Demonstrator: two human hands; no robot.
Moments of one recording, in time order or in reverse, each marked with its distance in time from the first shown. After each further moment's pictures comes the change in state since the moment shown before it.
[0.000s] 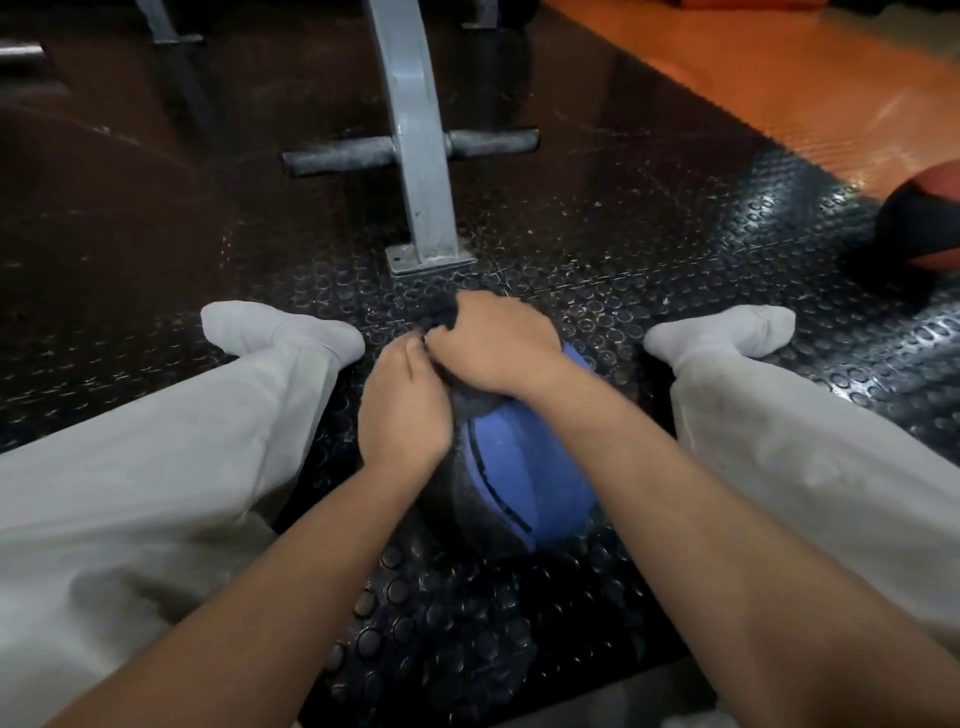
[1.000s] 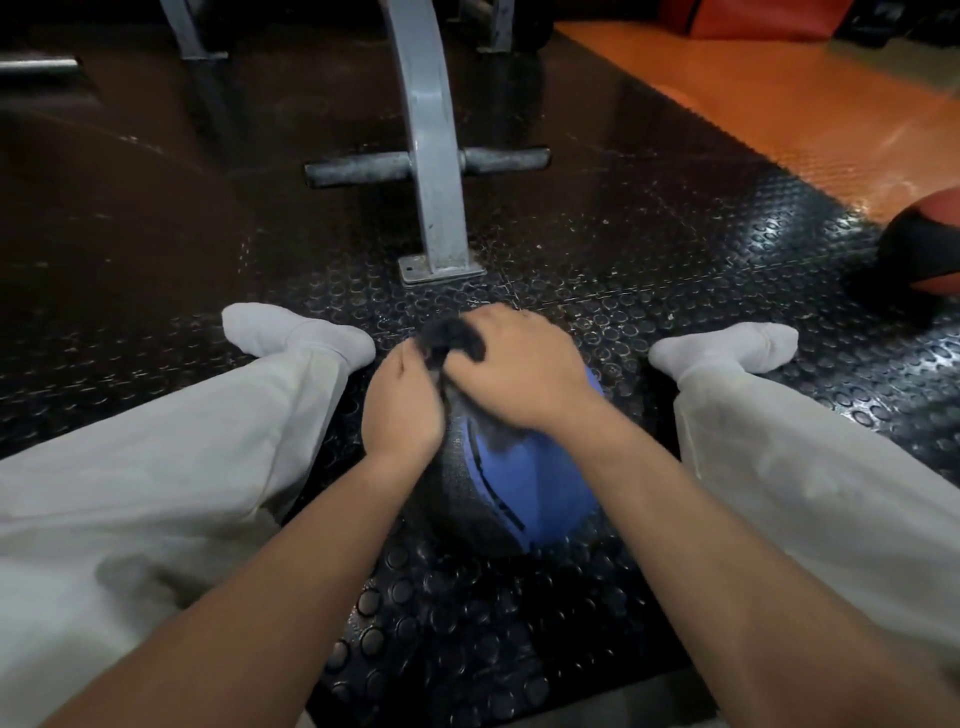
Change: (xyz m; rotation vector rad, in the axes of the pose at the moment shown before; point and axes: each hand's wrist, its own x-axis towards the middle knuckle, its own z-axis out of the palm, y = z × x) left_hand 0.004 -0.005 -0.008 -0.102 0.017 -0.070; right_hand -0.020 0.016 0.015 -0.038 0.176 -0.187
